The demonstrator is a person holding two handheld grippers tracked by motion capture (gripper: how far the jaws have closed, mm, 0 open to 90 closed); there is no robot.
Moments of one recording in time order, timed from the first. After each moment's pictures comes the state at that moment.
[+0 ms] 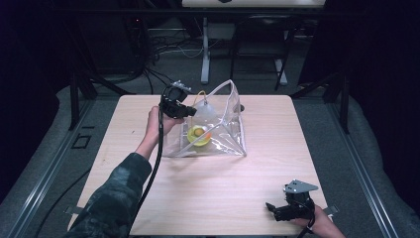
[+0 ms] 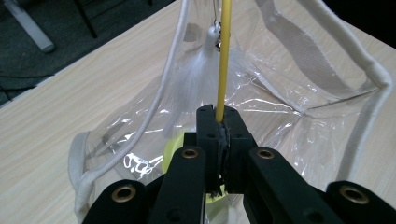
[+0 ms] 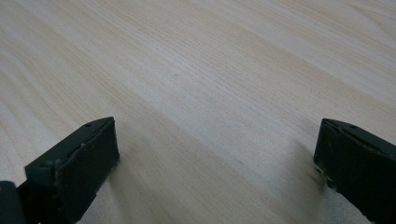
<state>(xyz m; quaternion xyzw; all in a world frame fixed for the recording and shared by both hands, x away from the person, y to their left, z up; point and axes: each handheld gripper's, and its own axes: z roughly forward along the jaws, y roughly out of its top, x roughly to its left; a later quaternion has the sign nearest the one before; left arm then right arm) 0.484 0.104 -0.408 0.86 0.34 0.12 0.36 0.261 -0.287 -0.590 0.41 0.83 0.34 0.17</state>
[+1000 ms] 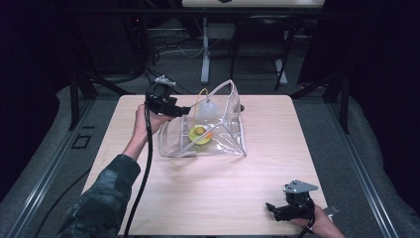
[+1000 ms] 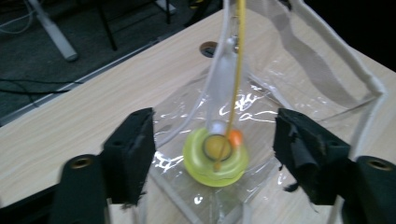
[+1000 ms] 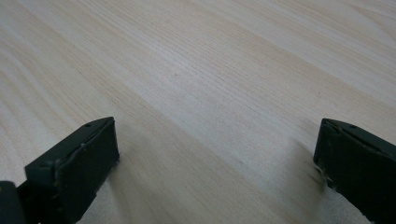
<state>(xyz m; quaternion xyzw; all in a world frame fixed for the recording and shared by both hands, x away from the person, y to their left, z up) 0.476 0.141 -0.390 0.83 0.37 0.15 0.40 0.261 -0.287 -0.590 0.41 0.83 0.34 0.17</state>
